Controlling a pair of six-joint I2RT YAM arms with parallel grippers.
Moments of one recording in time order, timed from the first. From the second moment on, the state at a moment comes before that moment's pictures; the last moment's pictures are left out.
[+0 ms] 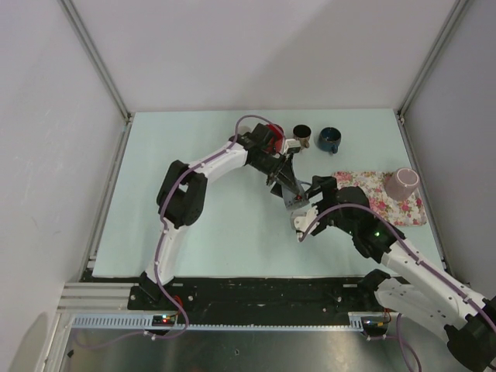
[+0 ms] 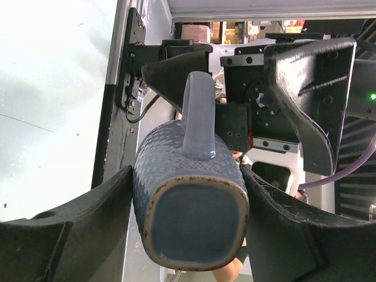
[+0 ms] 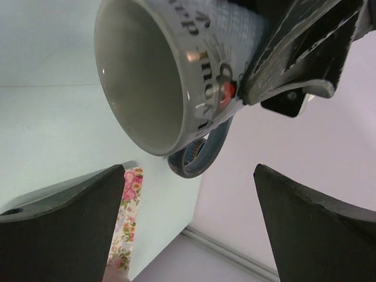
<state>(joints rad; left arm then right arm) -0.62 2.24 1.84 -0.70 1.42 -0.37 0.63 0.81 0.60 -0.26 -0.05 -1.46</state>
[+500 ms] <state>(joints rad) -0.62 2.25 1.84 -0.70 1.42 -0.40 0.65 0.81 0.50 -0.13 -0.10 -1.46</state>
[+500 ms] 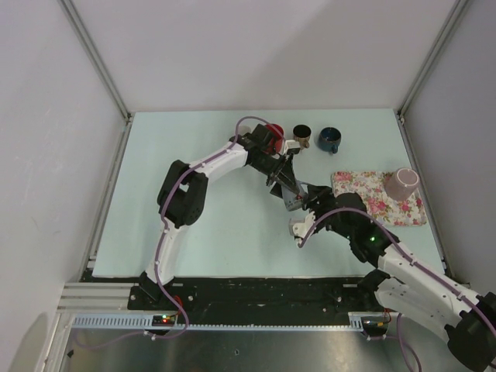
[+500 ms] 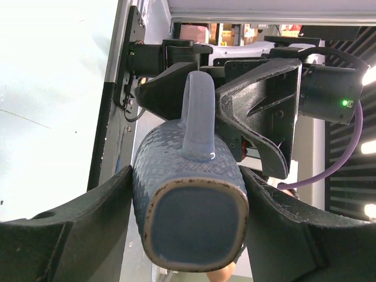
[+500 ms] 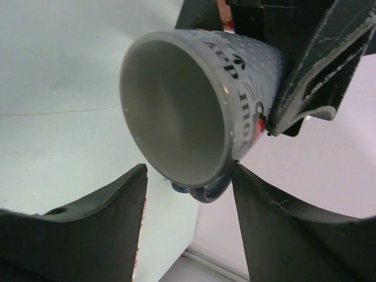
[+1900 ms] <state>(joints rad) -0.60 2.13 1.79 -0.71 1.44 -0.44 0.50 0.75 0.05 0.83 -0.30 -1.55</state>
